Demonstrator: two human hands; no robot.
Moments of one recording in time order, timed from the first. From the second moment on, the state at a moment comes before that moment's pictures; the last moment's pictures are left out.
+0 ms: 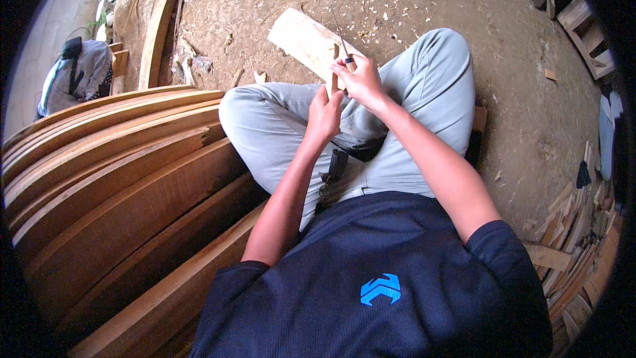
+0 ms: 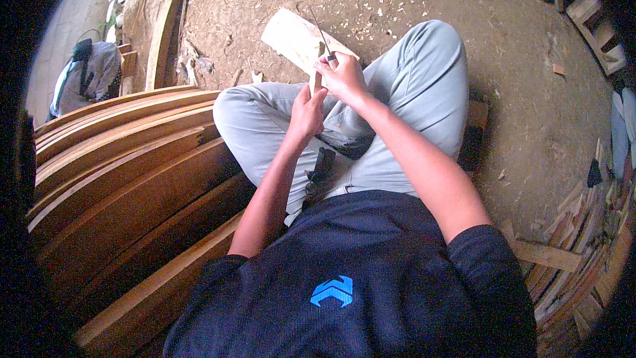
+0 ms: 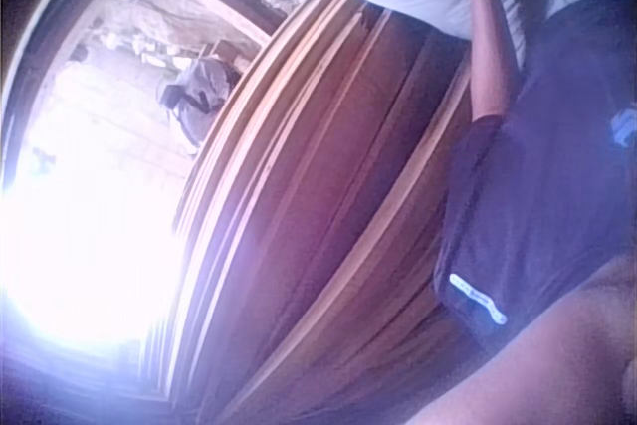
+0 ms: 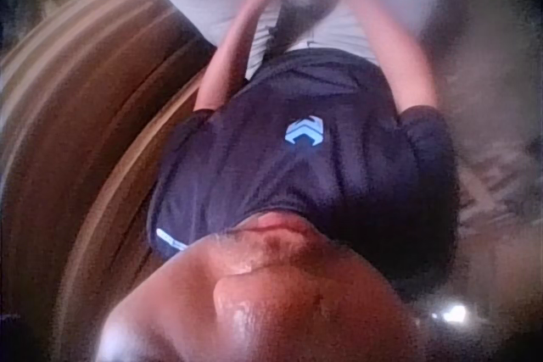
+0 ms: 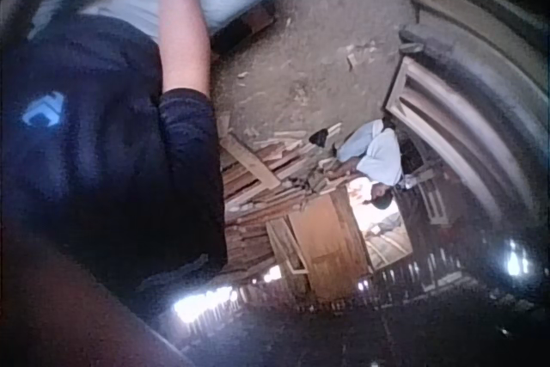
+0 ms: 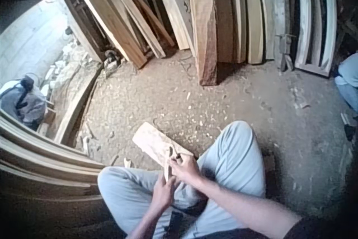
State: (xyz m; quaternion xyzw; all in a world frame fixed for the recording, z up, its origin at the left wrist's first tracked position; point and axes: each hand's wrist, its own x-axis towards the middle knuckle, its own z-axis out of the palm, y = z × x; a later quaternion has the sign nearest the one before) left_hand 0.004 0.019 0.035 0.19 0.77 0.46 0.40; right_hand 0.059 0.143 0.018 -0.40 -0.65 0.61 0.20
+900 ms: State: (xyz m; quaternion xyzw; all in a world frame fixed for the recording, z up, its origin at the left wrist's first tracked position) left_hand -0.017 0.001 0.081 0.10 0.57 0.54 0.61; right_hand 0.091 0.213 0.066 -0.42 -0.55 0.71 0.14
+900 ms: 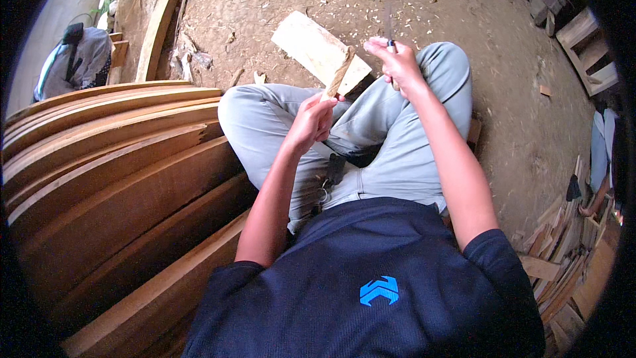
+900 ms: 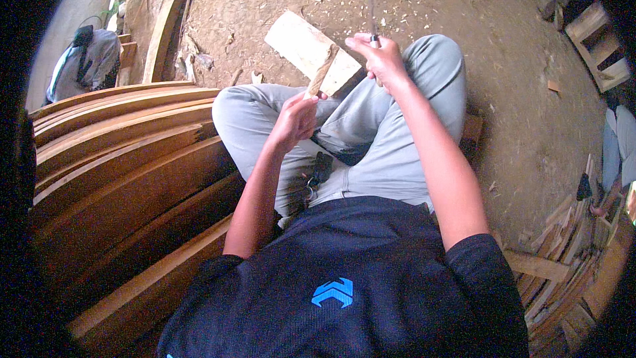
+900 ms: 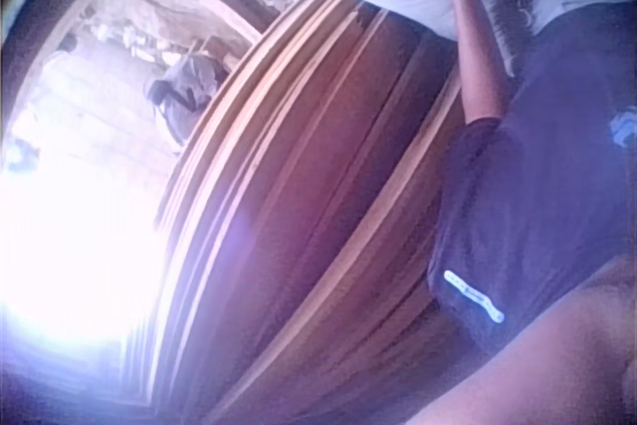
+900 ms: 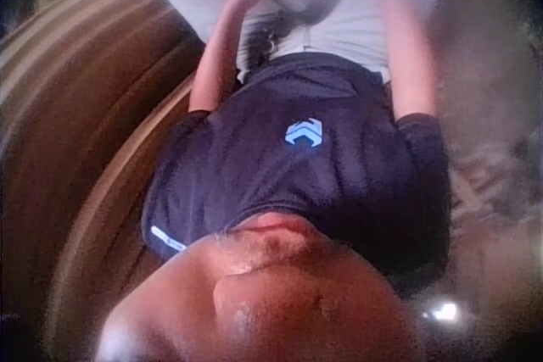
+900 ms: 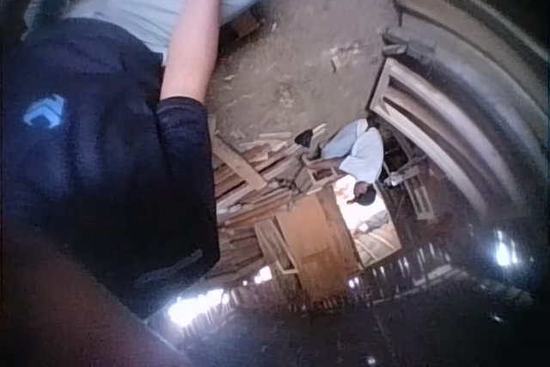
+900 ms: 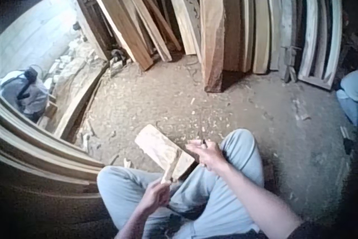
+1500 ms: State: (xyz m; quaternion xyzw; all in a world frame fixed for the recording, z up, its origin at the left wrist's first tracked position) left_hand -0.043 -0.017 0.105 0.20 0.57 0.40 0.68; right_hand 0.105 0.201 0.072 -0.33 -0.57 0.76 0.05
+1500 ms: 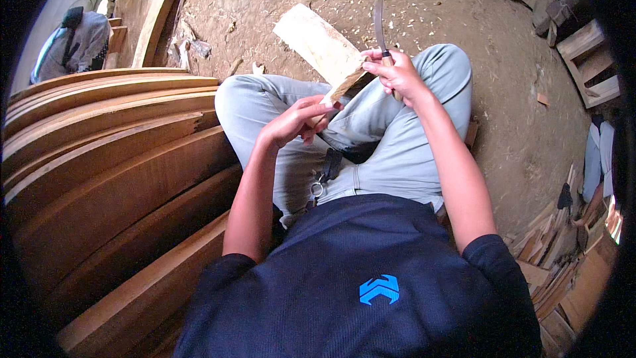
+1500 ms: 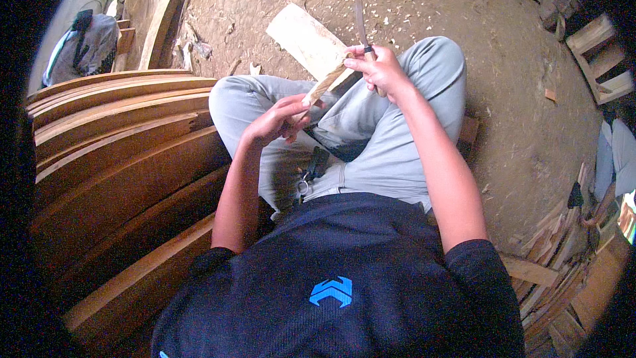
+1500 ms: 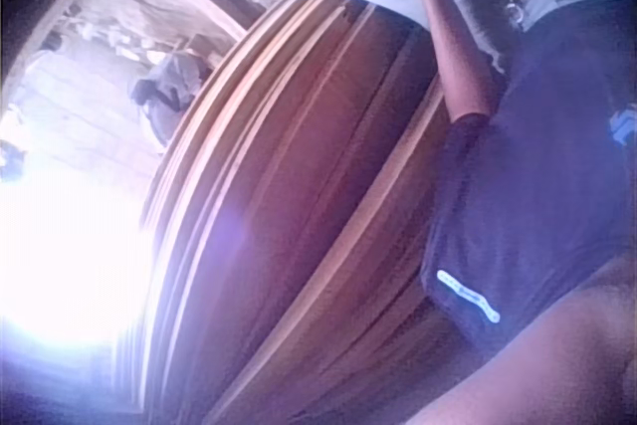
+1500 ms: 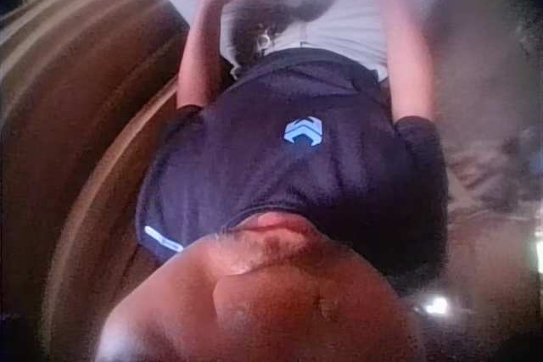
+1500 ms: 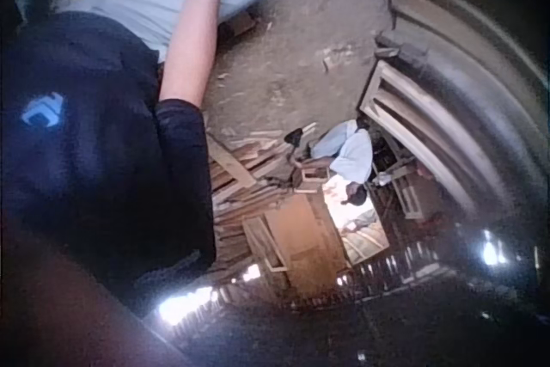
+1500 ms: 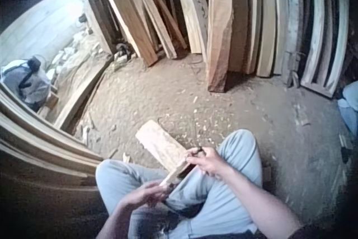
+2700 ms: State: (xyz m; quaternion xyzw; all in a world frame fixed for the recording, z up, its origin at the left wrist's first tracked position) left_hand -0.037 -0.015 0.064 0.03 0.71 0.56 0.42; right_hand 0.104 0.212 0.045 -0.38 -0.42 0.82 0.06
